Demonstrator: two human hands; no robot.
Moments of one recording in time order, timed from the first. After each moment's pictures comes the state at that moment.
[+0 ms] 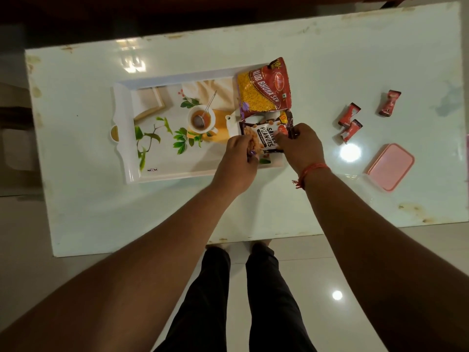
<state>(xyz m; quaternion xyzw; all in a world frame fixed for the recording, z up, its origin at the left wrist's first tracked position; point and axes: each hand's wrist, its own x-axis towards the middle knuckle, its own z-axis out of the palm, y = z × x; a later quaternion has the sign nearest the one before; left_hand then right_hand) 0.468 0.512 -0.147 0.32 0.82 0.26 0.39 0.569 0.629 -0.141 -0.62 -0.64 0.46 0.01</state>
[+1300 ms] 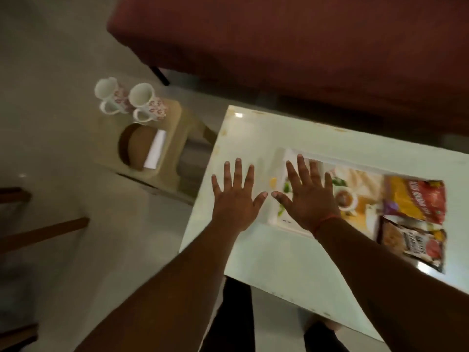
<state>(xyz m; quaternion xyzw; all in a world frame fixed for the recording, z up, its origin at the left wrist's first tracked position) 0.234 0.292 -0.081 0.31 0.94 -0.04 0.15 0.326 0.467 -0.084 -0.18 -0.96 0.14 -0.15</state>
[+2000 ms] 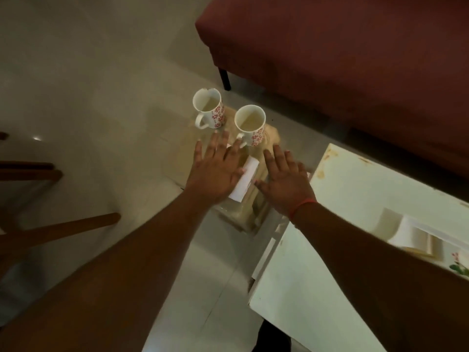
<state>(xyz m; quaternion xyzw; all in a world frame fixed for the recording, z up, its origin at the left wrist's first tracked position) -0.056 0.076 -0.053 0.31 0.95 -0.03 0.03 0.023 0.258 -0.069 -0.06 -0.98 0.15 -0.13</state>
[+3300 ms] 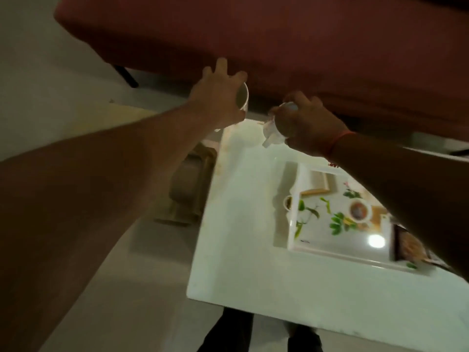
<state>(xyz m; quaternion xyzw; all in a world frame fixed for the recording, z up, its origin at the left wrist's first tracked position) -0.038 0.355 -0.001 0.44 0.90 0.02 0.08 0.126 0.505 -0.011 -0.09 -0.99 0.07 -0.09</state>
